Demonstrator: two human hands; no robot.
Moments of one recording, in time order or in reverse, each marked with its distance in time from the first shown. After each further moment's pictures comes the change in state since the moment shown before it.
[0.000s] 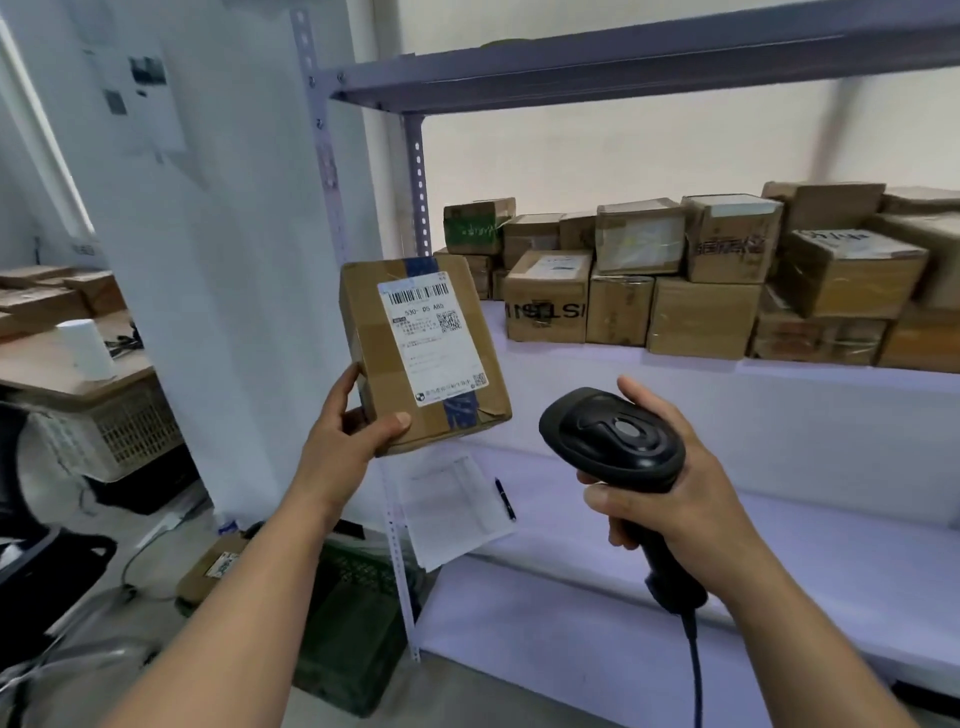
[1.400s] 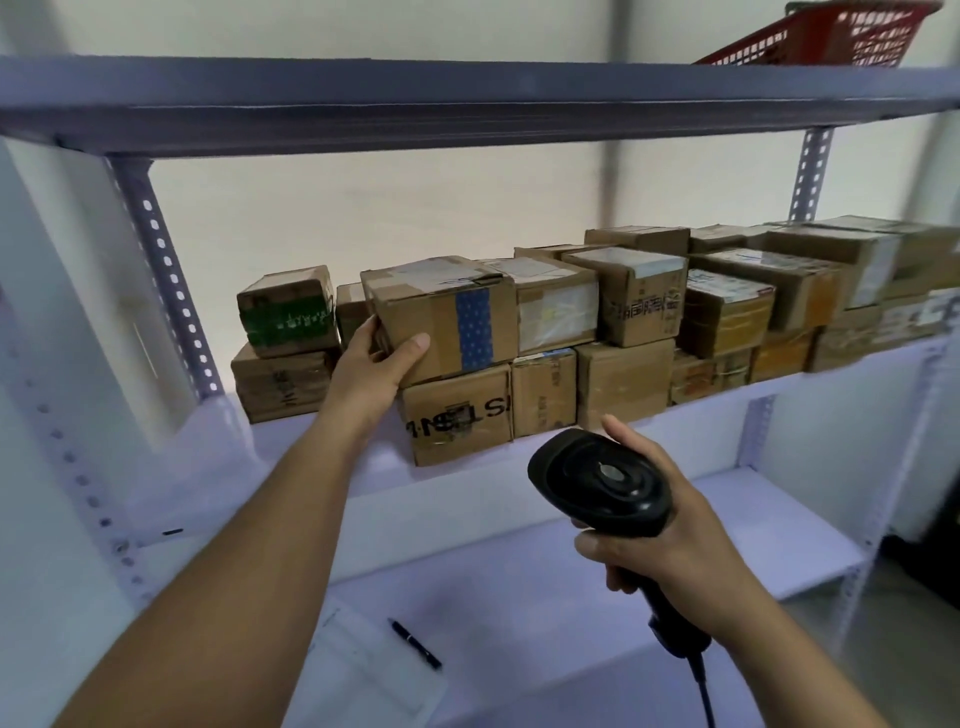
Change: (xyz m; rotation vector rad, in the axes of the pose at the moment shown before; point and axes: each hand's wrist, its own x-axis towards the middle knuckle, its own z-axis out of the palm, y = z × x) left_hand 0.279 0.049 0.154 -0.139 -0.568 0.135; right_hand 0.115 0.021 0.034 -0.218 0.540 0.060
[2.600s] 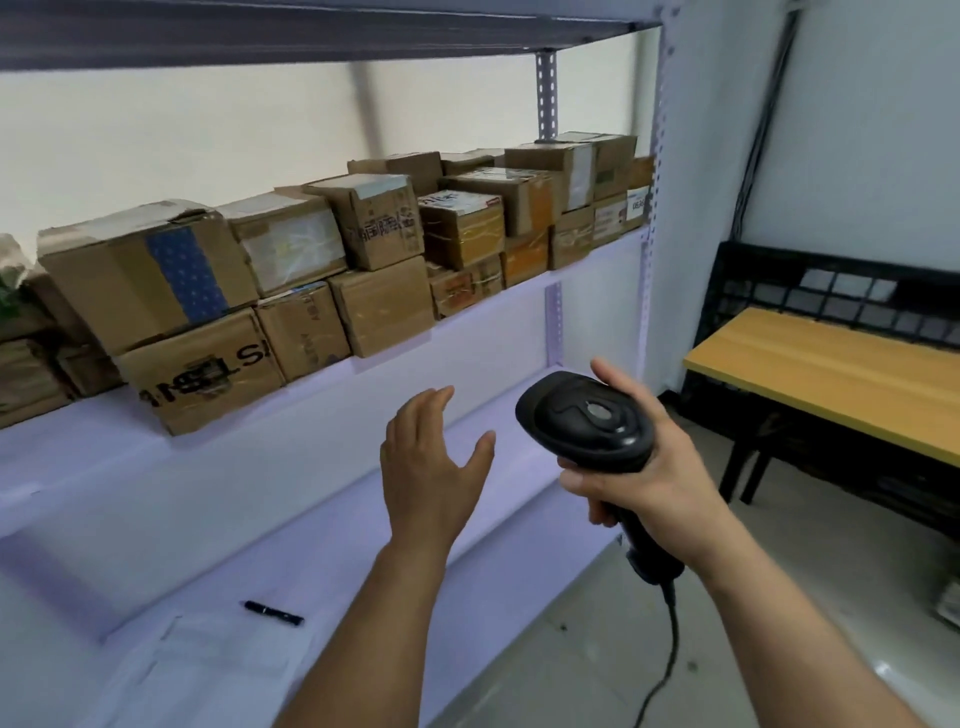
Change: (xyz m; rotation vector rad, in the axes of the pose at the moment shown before) left_hand -0.198 -0.067 0.217 0.500 -0.156 0.519; right_hand -0.139 0.014 -0.124 0.018 0.372 0.036
